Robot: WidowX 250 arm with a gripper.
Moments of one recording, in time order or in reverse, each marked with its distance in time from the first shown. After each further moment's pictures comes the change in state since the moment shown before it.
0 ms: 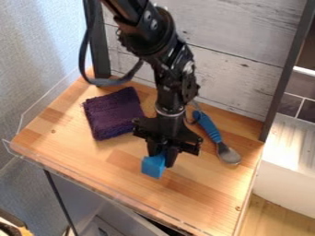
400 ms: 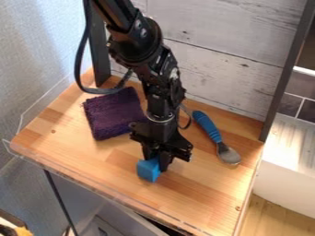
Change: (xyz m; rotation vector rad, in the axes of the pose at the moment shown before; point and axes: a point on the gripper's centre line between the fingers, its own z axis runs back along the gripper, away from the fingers) arm 0.000 0.007 -0.025 -0.063 -0.003 -0.145
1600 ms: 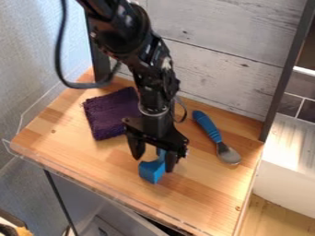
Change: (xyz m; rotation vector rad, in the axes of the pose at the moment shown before) arm -0.006 0.004 0.017 -0.016 -0.015 -0.014
